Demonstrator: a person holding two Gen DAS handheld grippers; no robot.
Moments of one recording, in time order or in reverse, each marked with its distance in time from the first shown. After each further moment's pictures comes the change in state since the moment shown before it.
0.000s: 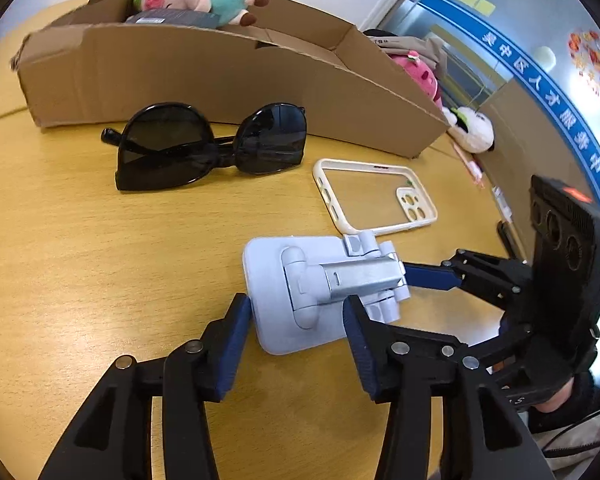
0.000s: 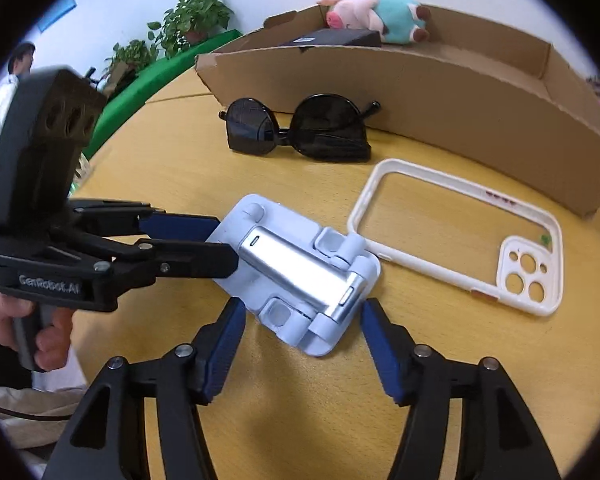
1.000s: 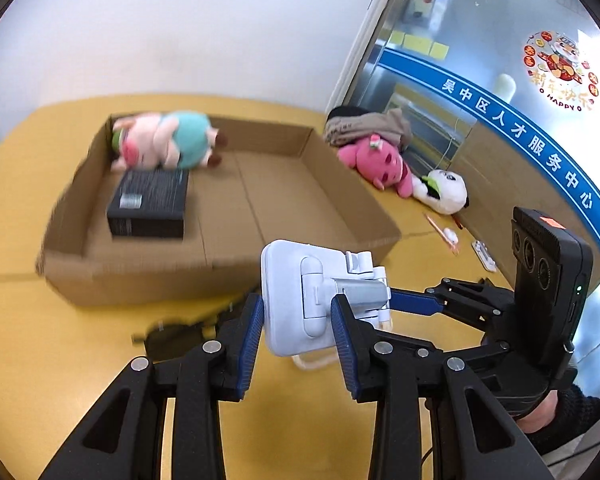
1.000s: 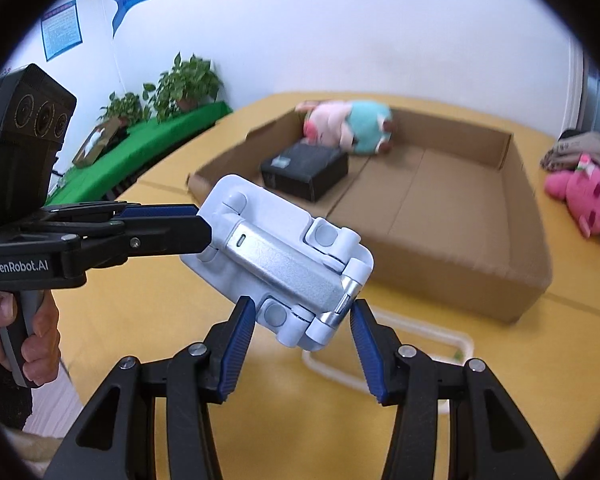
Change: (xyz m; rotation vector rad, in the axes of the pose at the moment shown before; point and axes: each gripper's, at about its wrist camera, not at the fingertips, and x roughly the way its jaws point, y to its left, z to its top) left arm -0.081 -0.045 0.091 0.147 -0.279 0.015; right arm -0.077 -0.014 0.063 -0.015 -0.266 -0.083
